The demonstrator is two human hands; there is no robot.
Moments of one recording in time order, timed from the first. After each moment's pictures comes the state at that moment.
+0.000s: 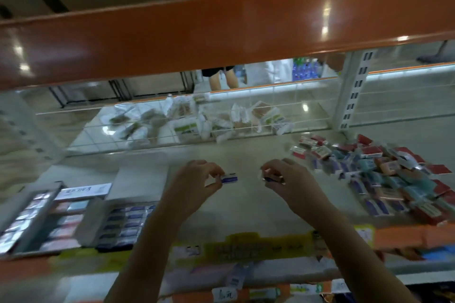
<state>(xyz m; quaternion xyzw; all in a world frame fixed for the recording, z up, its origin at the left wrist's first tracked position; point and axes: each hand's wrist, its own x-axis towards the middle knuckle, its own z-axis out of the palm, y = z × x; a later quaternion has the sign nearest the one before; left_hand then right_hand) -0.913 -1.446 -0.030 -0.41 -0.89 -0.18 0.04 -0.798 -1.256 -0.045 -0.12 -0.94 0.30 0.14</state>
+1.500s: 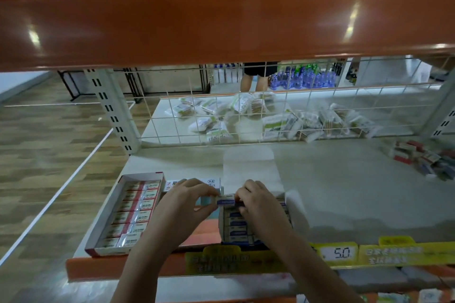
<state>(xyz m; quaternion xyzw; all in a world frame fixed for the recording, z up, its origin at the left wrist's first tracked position) -1.015 -1.715 -0.041 -0.38 -0.89 -0.25 0.02 -0.947 -1.548 -0.077 -0.03 -0.98 0.19 0.10</state>
